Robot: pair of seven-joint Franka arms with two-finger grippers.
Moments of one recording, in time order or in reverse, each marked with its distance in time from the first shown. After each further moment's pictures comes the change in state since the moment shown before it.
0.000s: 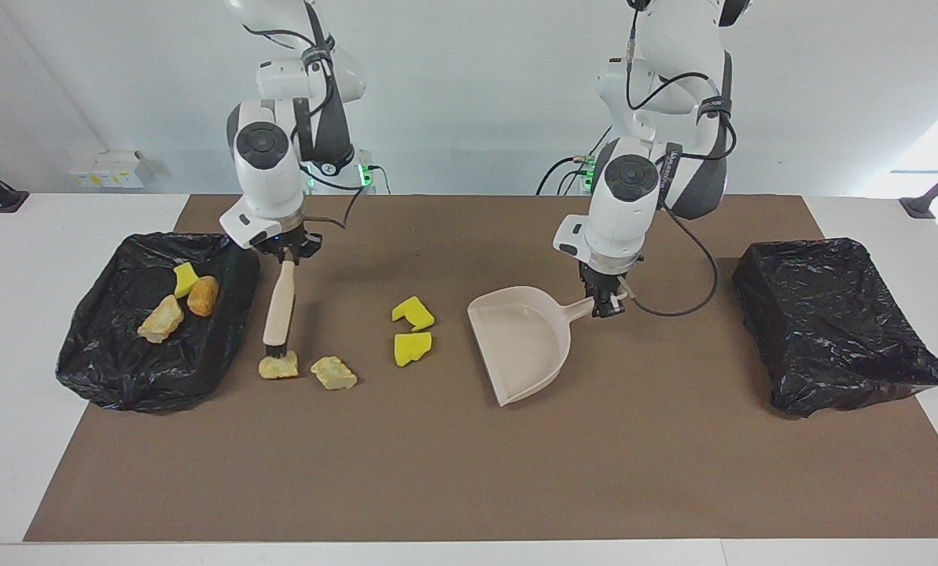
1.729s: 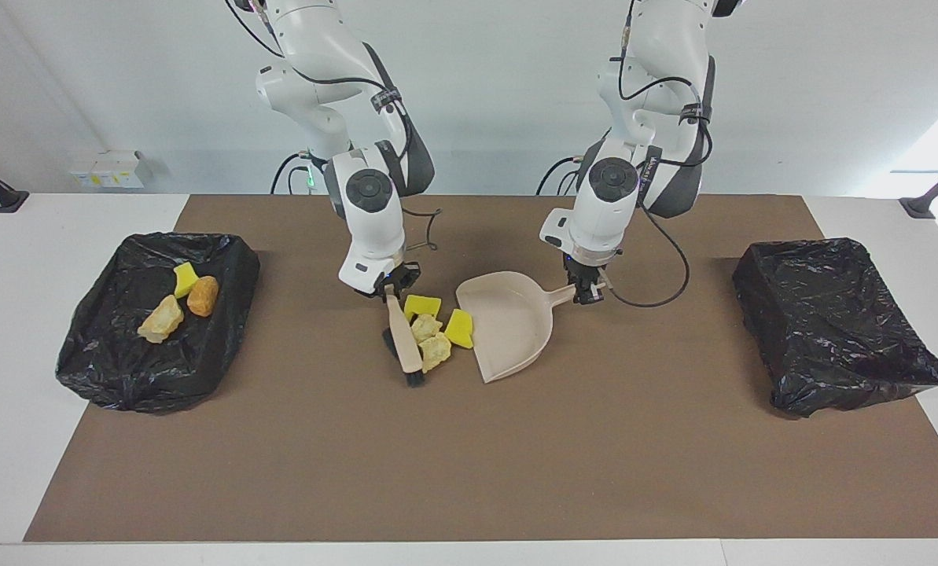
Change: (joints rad) left arm -0.030 -0.060 0.006 -0.166 -0.072 0.061 -0.001; right arm 0.315 0.258 0.054 0.140 0.285 0.169 -0.062
